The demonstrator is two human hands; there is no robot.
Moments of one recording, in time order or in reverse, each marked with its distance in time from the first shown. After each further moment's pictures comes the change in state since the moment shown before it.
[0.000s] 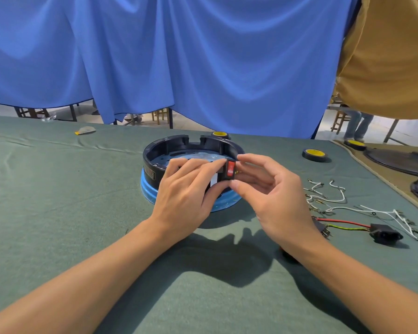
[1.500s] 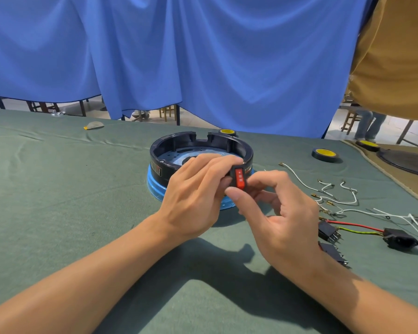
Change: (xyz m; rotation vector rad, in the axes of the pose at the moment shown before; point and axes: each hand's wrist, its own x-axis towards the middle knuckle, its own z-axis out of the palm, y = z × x) left_hand 0.003 0.005 -0.006 -0.291 0.076 0.096; right_hand -0.023 0.003 0.014 -0.372 0.164 -0.542
